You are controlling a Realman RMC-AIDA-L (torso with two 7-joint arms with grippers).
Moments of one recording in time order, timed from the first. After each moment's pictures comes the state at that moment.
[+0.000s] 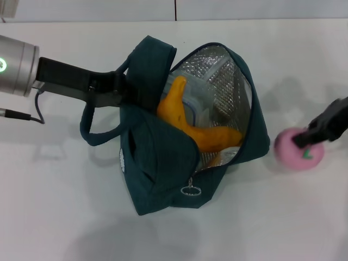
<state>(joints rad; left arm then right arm) -0.63 -2.04 0.87 1.07 2.10 1.79 -2.67 0.78 1.95 -1.01 -0.97 -2.41 -1.73 2.18</state>
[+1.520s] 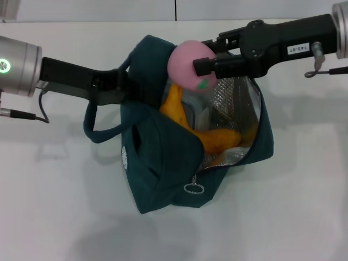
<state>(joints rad) -0.63 -2.05 0.85 1.06 2.10 1.77 -2.66 0.76 2.01 -1.06 -0.93 -1.74 -1.60 1.85</state>
